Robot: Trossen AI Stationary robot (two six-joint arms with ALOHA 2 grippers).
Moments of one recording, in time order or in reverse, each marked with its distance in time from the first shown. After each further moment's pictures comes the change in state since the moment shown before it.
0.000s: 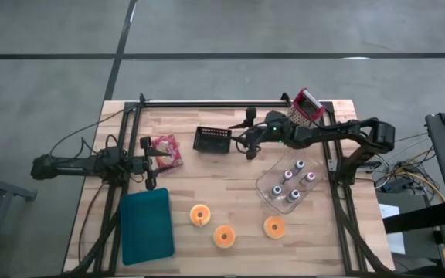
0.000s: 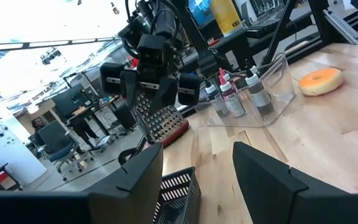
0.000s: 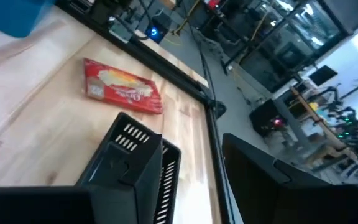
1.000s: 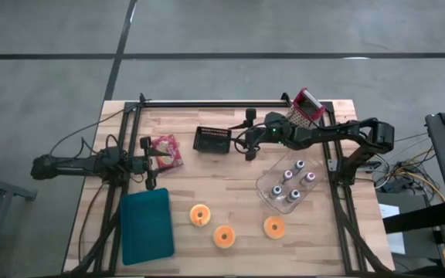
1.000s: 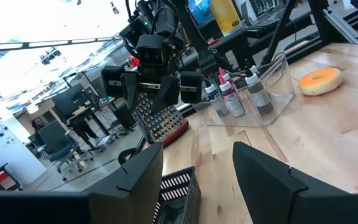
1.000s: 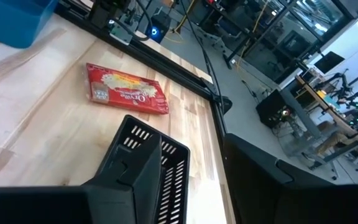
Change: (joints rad) left arm 0.000 0.000 0.000 0.000 0.000 0.000; right arm 0.010 0.005 0.000 -0.002 0.017 0.078
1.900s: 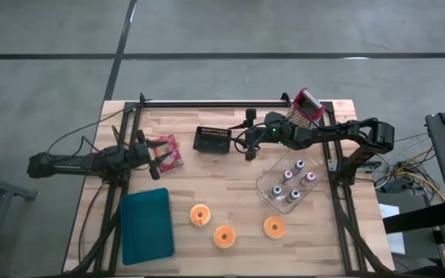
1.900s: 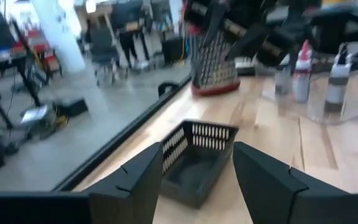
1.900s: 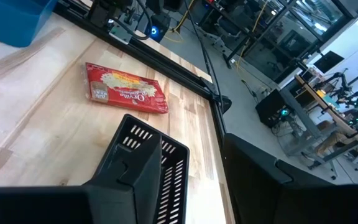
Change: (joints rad) left arm 0.000 0.087 0.071 -0.117 -0.346 -0.411; right arm 0.000 0.000 0.000 -0.001 0.002 -0.001
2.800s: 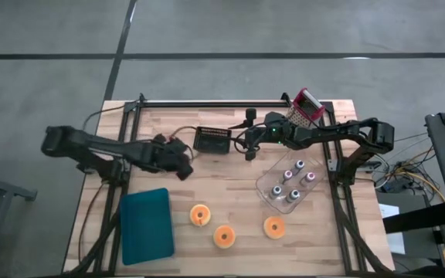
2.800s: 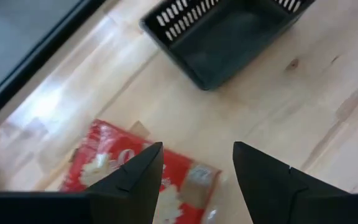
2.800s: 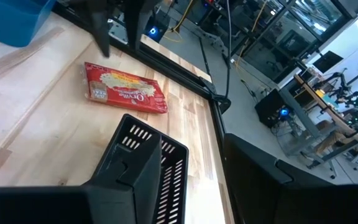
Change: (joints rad) left arm -0.063 1.166 0.790 -0.781 -0.139 -0.821; right arm 0.000 0.000 0.000 0.001 0.003 -0.001
